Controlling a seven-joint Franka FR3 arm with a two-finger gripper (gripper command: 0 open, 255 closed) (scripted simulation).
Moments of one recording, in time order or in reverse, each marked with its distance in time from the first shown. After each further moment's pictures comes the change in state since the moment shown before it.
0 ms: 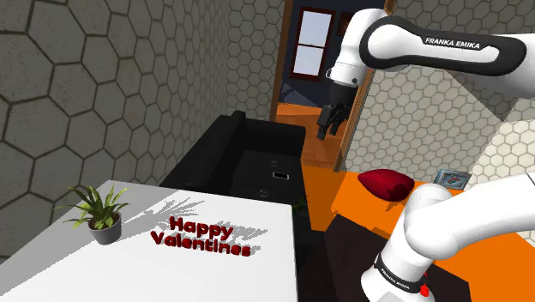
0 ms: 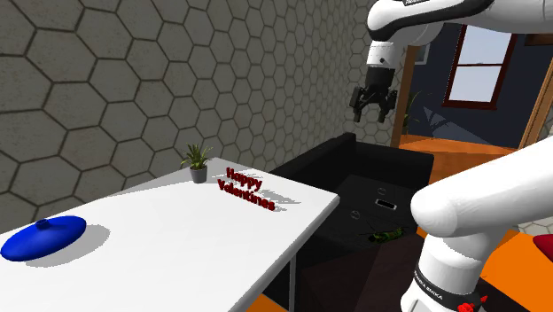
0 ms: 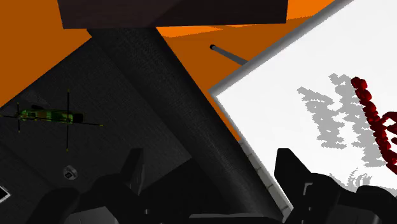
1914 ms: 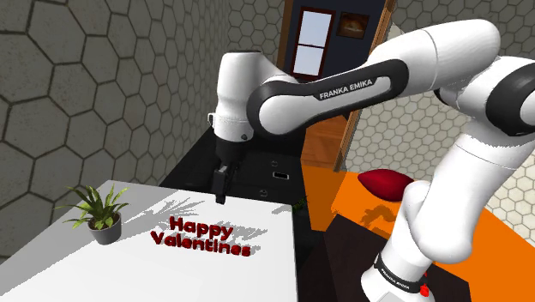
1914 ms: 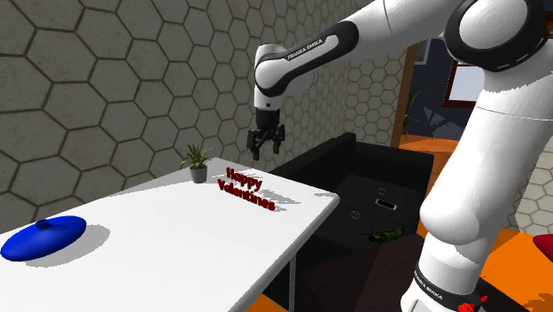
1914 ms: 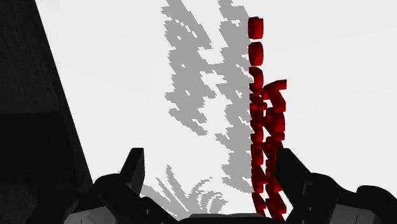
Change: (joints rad) arm 0.255 0.645 0.380 0.251 0.002 0.414 0.097
